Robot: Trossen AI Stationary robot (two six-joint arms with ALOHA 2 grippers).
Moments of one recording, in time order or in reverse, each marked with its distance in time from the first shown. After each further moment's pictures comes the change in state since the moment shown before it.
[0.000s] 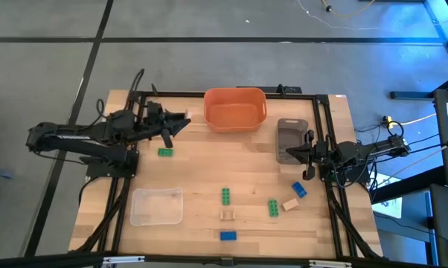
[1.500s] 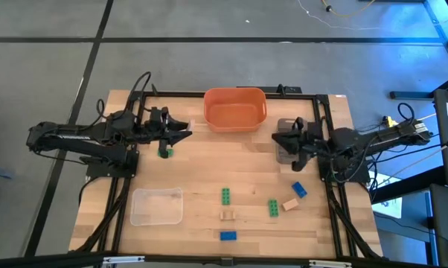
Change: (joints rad) left arm -0.006 0.000 0.000 0.003 0.227 0.101; right arm -0.030 0.772 0.566 0.280 0.011 0.249
